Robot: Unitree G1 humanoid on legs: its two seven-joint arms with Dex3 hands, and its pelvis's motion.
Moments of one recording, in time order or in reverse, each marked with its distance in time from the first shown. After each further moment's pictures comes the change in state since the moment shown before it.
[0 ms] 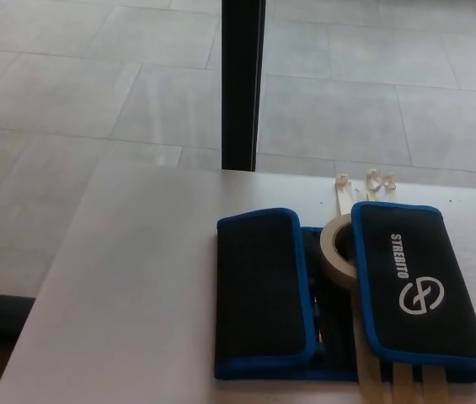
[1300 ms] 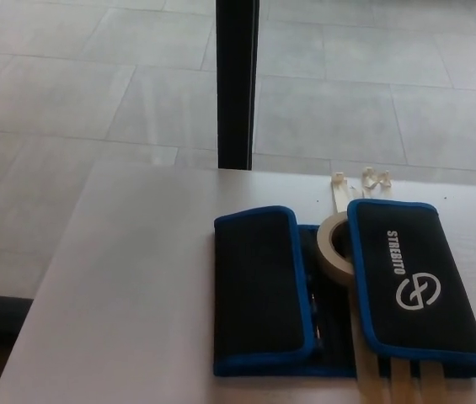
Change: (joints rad) left_arm -0.089 0.069 0.160 0.149 -0.080 -0.023 0.084; right_arm -0.217 -0.183 -0.416 -0.203 0.330 0.136 -0.275
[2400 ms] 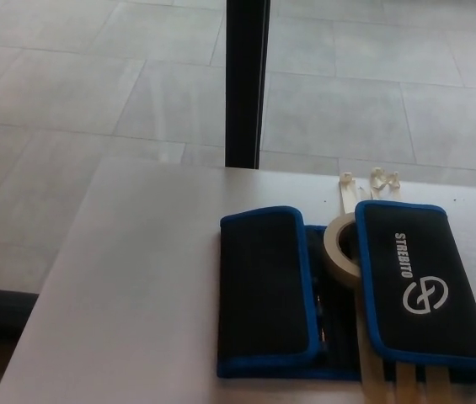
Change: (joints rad) left_arm -0.015 0.000 0.000 0.000 -0.013 0.000 0.000; right_arm 0.061 0.093 1.020 -0.576 -0.326 -0.173 0.146
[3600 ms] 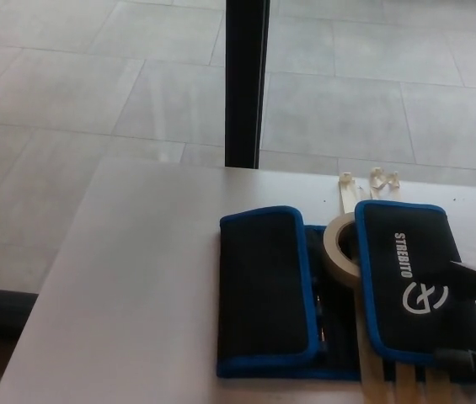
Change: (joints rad) left_arm -0.007 0.000 -0.001 0.000 -0.007 0.000 0.000; right_arm -0.046 -0.275 0.380 0.130 -0.450 -0.248 -0.022
